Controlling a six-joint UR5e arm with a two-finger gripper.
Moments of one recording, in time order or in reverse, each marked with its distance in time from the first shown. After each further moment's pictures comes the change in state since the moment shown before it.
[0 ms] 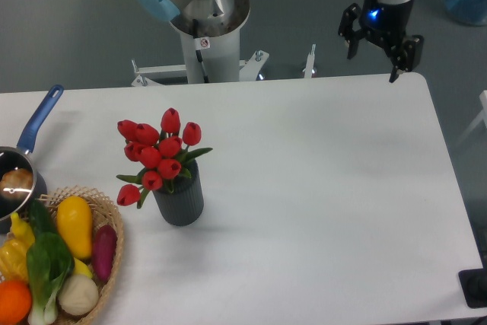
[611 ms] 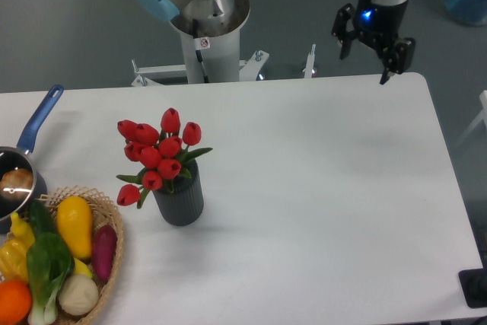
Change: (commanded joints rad) arm 0.014 0.066 -0.090 -0.032 -0.096 0.032
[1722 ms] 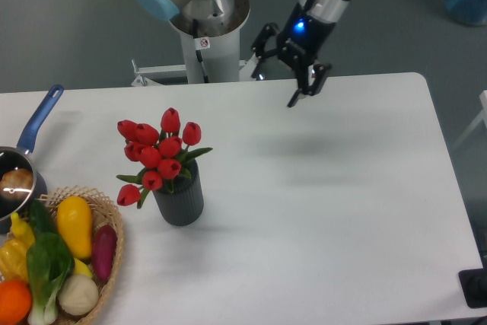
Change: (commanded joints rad) arm -0.130 0.029 -0.167 -0.089 -0.589 -0.043
